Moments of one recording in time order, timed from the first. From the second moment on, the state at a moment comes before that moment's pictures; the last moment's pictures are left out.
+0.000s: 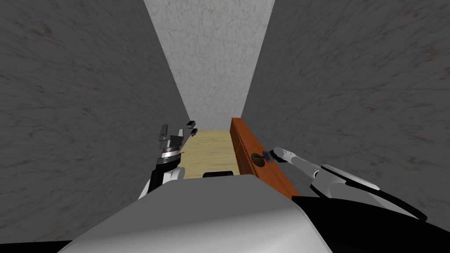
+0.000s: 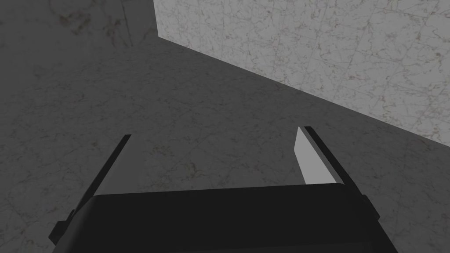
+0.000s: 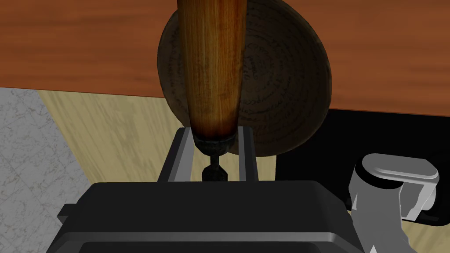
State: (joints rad) left arm 0.54 -0.02 -0.02 -2.28 0.03 -0.42 0.15; right arm -0.24 -1.15 0.67 -0.89 1.55 -0.75 0.41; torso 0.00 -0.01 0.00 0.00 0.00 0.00
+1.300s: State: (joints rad) left arm 0.54 -0.02 -0.02 -2.28 0.03 -0.42 0.15; right arm -0.26 -1.20 0.63 -0.87 1.50 -0.83 0.55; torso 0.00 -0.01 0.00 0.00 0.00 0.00
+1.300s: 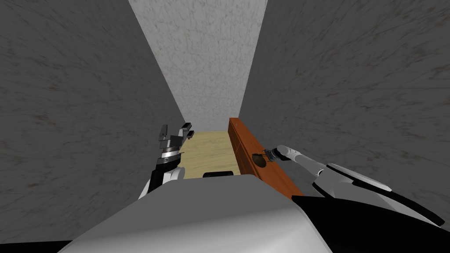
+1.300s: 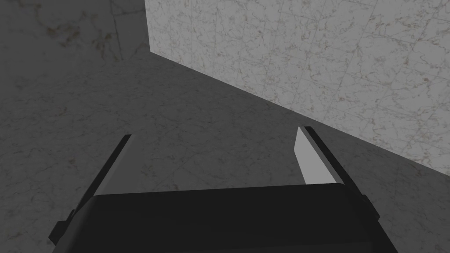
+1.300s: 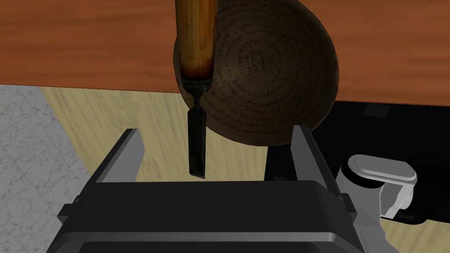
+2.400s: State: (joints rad) left arm 0.54 -0.02 -0.02 -2.28 0.03 -0.42 0.15; right arm -0.28 -1.22 0.58 -0.81 1.45 -0.91 0.71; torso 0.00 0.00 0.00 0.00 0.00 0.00
